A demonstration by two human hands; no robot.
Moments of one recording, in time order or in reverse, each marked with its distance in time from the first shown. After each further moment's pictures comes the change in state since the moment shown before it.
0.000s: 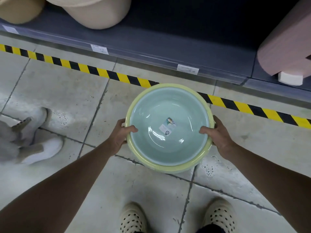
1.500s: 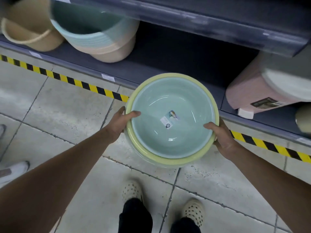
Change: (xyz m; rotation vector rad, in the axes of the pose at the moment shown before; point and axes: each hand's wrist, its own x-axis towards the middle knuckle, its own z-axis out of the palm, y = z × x) left_hand -0.111 0.201 0.015 0.035 -0.039 0.106; right_hand -0.093 -0.197 -0.069 0.137 -0.051 -0.027
